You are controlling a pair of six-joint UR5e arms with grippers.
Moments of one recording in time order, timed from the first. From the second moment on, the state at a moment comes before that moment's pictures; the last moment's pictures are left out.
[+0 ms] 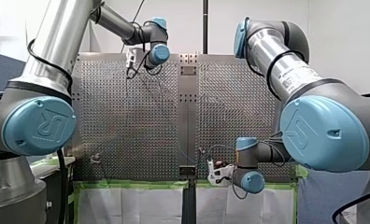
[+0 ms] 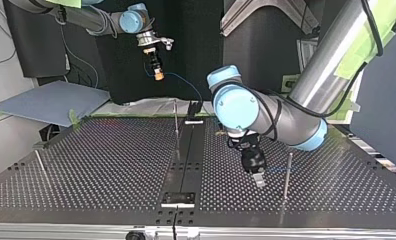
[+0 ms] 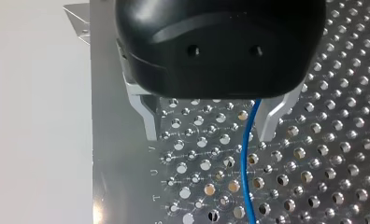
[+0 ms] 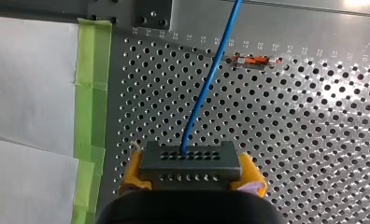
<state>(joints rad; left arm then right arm) -0.41 -1.88 -1.31 -3.01 -2.34 -1.39 2.04 -0.67 2.03 -1.24 1.41 1.45</state>
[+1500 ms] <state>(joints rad) -0.48 -2.03 -1.32 -3.05 -2.42 -1.45 2.05 -0.67 2.03 -1.24 1.41 1.45</state>
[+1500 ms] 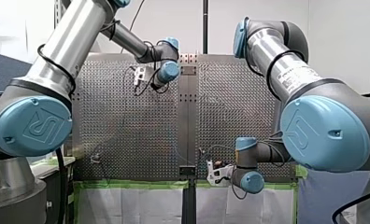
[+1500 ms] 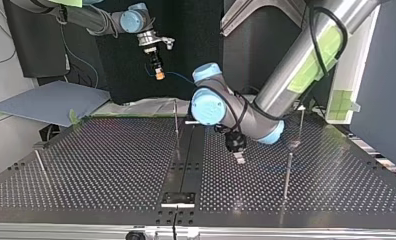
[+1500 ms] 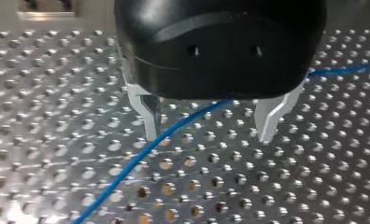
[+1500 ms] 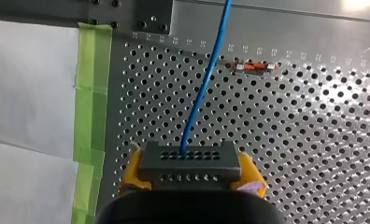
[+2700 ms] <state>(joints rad) -0.46 -2.16 -1.48 -2.82 -2.40 -1.25 2.06 -0.67 2.03 -1.24 1.41 1.45</state>
